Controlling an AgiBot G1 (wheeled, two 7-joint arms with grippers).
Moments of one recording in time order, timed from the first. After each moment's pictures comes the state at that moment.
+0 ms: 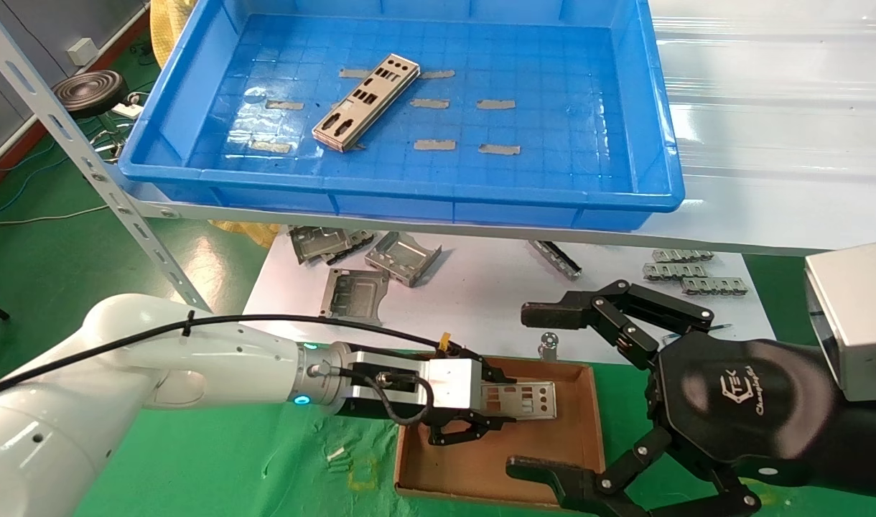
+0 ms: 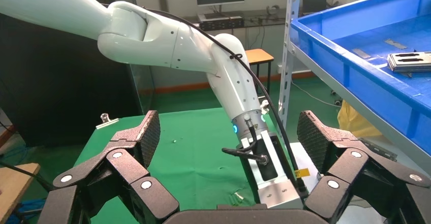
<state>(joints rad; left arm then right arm) -1.47 1.35 0.79 -0.45 1.30 1.17 0.53 1.10 -0.57 -0.37 1.26 -0.66 -1.46 0.14</state>
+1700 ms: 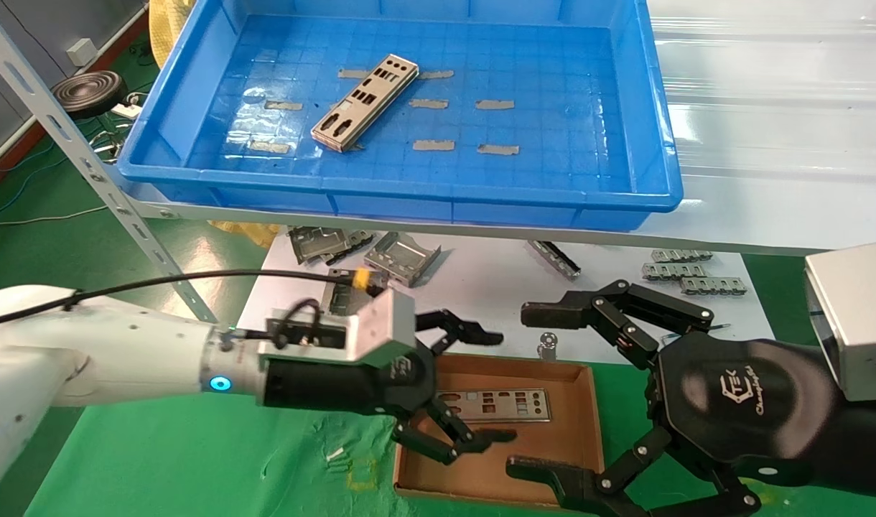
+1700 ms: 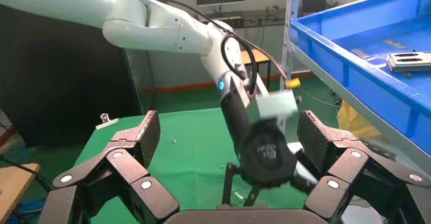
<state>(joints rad) -1.49 1.24 0.77 -0.35 0.98 1.51 0.39 1.10 -0.57 -0.37 1.26 -0.66 -1.46 0.14</state>
